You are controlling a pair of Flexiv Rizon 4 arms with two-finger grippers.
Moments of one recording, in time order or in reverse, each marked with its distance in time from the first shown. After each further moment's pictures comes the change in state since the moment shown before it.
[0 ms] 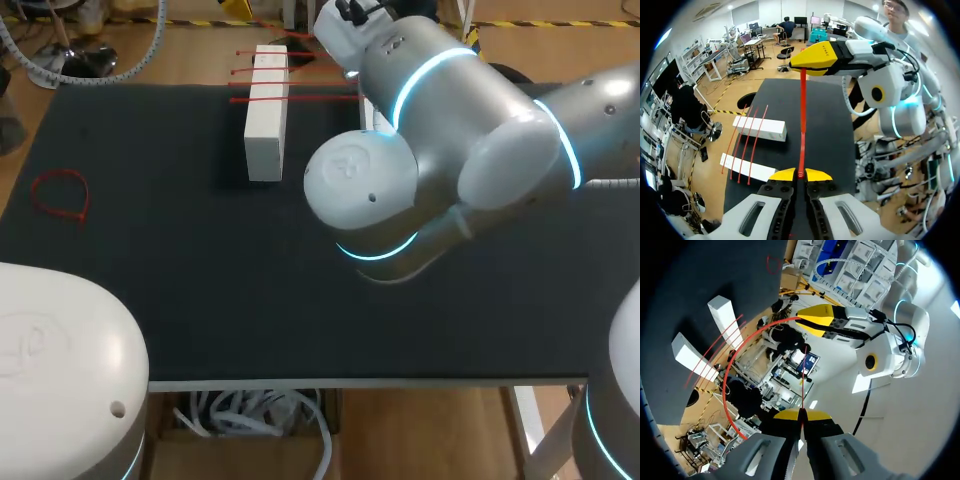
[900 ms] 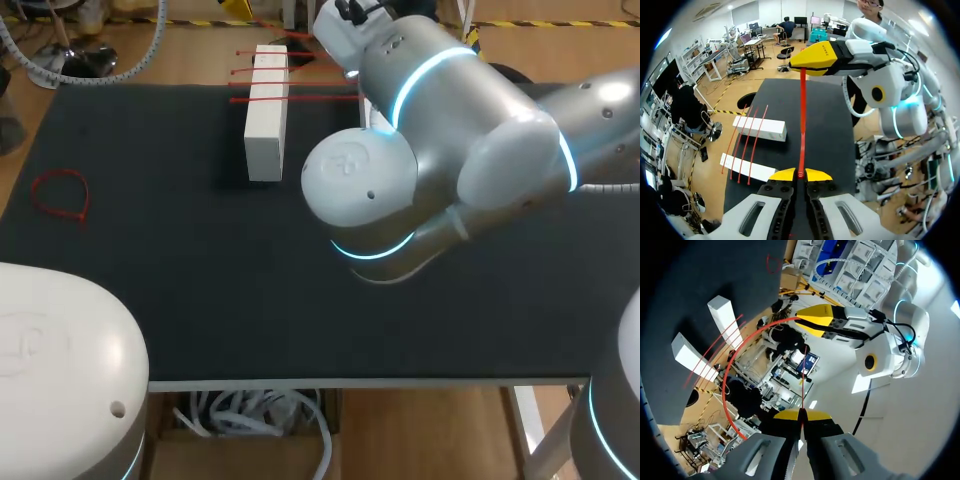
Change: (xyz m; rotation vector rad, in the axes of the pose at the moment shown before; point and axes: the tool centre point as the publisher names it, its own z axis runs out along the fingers) left arm 0.000 0.000 0.000 0.000 0.000 0.000; right arm -0.003 0.000 -0.001 0.001 -0.006 -0.004
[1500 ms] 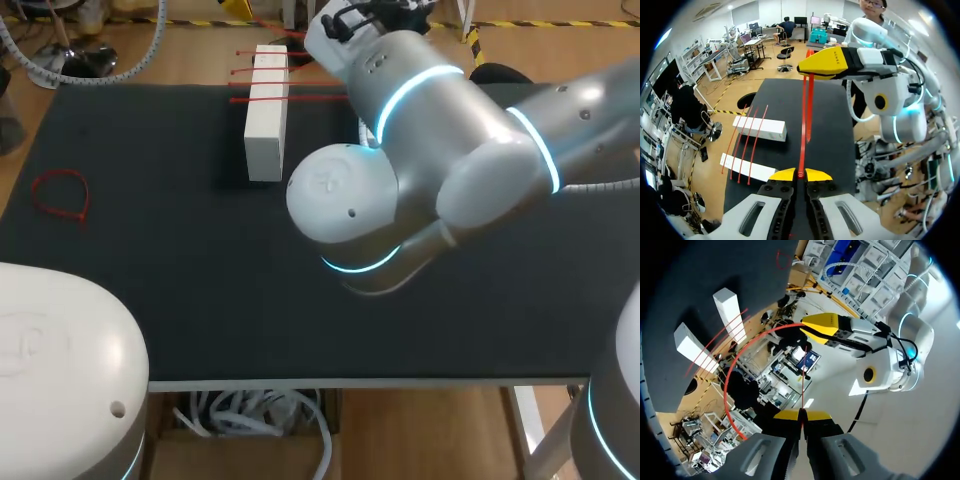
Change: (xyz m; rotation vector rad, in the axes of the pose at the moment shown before) left arm 0.000 0.000 0.000 0.000 0.000 0.000; right arm -0.001 0.013 -0.004 0.031 0.011 -0.099
